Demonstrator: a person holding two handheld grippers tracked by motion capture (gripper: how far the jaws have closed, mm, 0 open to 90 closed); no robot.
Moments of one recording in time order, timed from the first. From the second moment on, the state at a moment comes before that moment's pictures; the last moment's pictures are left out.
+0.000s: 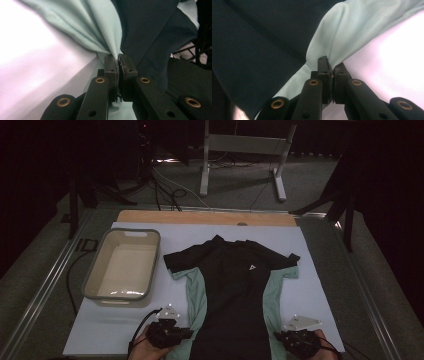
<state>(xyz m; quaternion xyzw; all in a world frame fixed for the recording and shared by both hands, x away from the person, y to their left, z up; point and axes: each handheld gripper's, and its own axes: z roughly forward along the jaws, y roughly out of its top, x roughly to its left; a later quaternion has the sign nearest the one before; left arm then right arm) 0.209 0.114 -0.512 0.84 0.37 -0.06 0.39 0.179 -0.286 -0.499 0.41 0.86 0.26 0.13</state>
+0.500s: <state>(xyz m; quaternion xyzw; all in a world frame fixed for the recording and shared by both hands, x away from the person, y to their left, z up) 0.219 0.119 -0.500 0.81 0.39 -0.02 0.44 0.177 -0.303 -0.492 0.45 0.84 0.27 0.16</state>
